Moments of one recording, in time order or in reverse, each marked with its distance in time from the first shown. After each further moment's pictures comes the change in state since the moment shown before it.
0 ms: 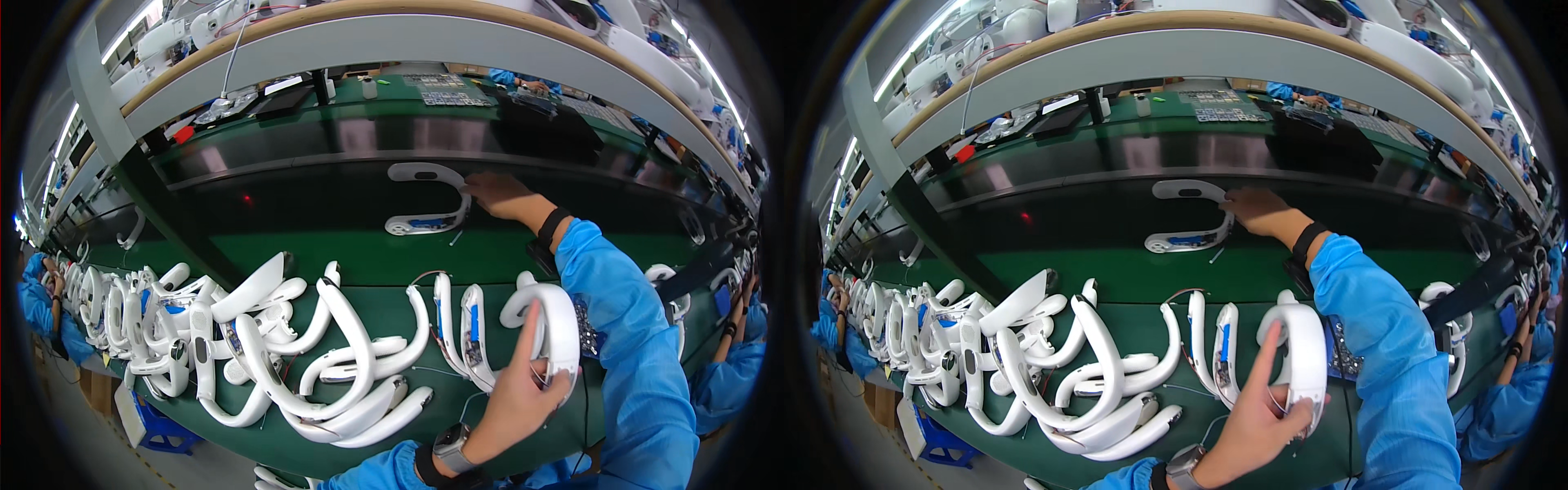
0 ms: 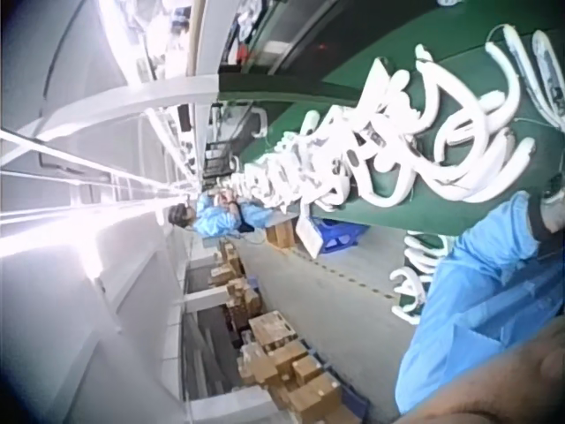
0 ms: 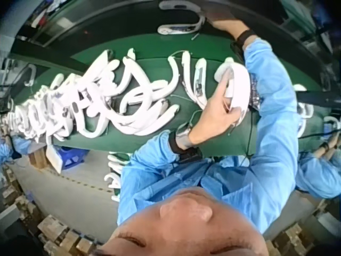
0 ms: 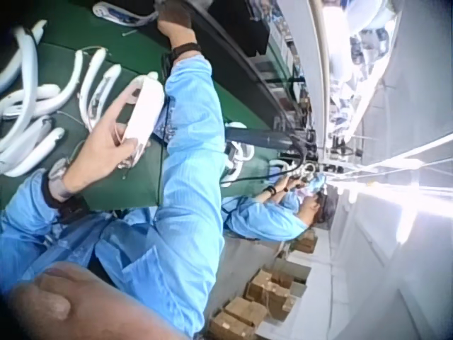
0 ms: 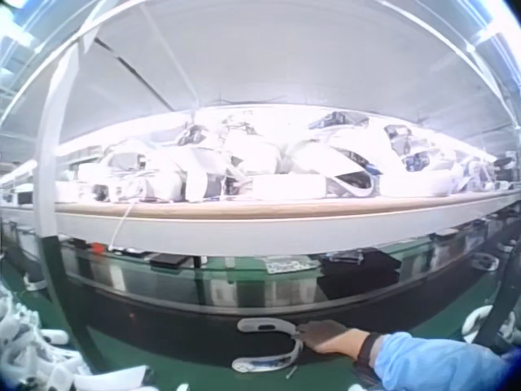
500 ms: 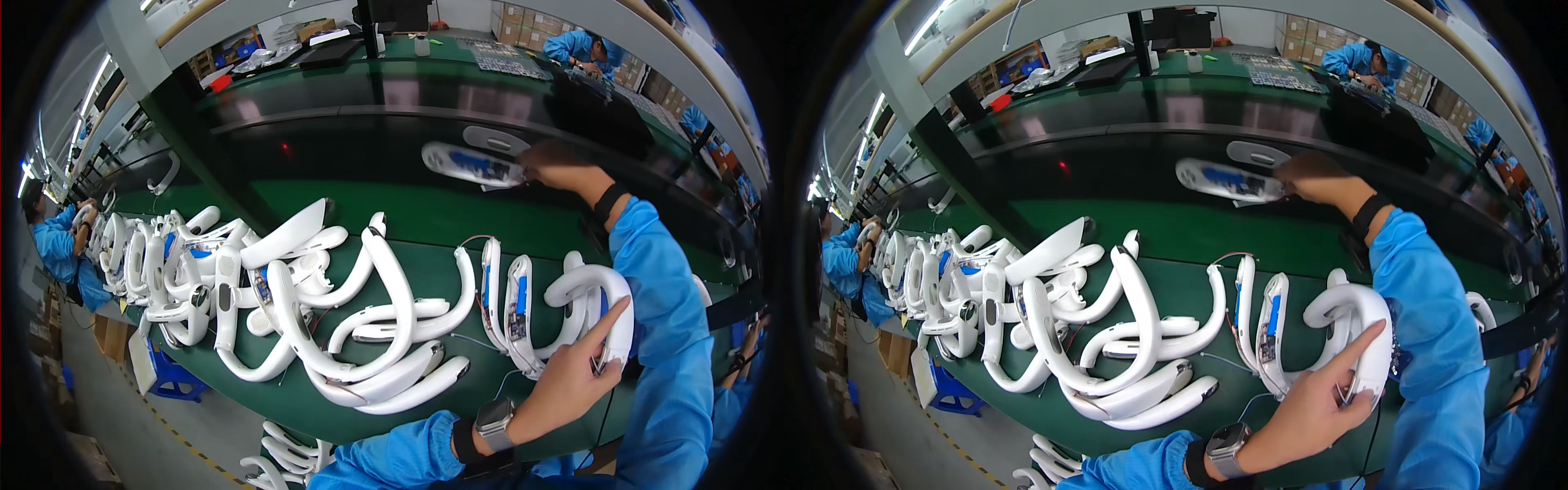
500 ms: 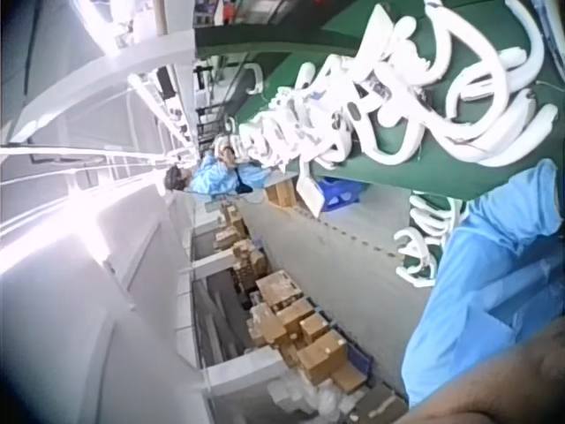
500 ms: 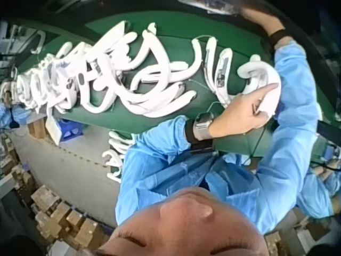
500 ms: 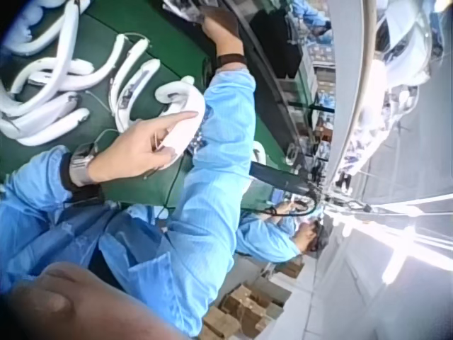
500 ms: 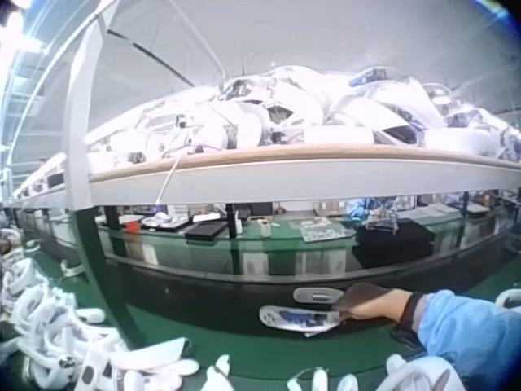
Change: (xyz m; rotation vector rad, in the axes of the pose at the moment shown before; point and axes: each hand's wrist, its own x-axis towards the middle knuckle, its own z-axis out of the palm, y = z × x) left_hand 0.008 -0.004 0.000 0.253 0.002 0.123; right_hand 0.021 -0.016 -0.029 0.063 -0.086 -0.094
